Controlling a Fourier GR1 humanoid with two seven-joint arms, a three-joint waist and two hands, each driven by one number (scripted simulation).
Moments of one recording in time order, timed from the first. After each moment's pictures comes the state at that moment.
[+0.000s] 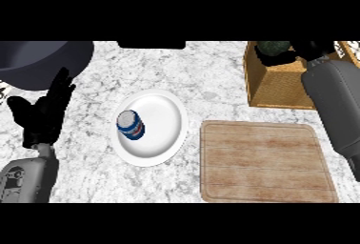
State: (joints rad) left arm -0.26 0.20 0.17 -1.45 -0.04 0.04 0.17; right arm -0.96 -0.41 0.02 -0.74 0.88 -0.22 -0.36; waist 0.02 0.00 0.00
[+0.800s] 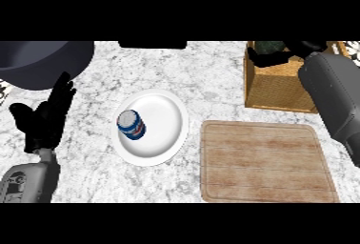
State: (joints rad) left arm -0.22 0.19 0.16 -1.46 -0.04 0.04 0.15; right arm -1.10 -0.41 0.03 -0.41 1.01 -0.19 -0.35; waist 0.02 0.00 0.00
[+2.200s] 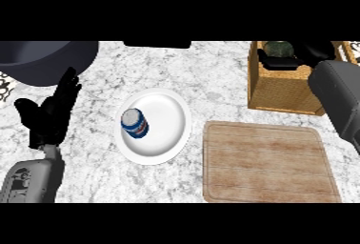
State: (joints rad) left arm -0.25 0.17 0.13 -1.49 -0.06 0.04 0.18; right arm -1.16 -0.44 0.01 -0.14 1.10 -0.29 -0.39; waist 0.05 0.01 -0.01
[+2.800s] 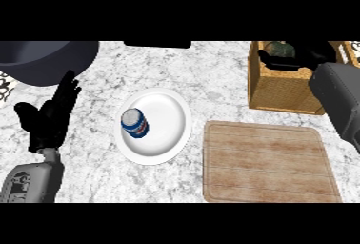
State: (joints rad) left arm -0.23 0.17 0.13 -1.49 -0.06 0.04 0.18; right arm -1.17 -0.45 0.02 -0.09 1.11 -0.21 -0.27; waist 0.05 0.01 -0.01
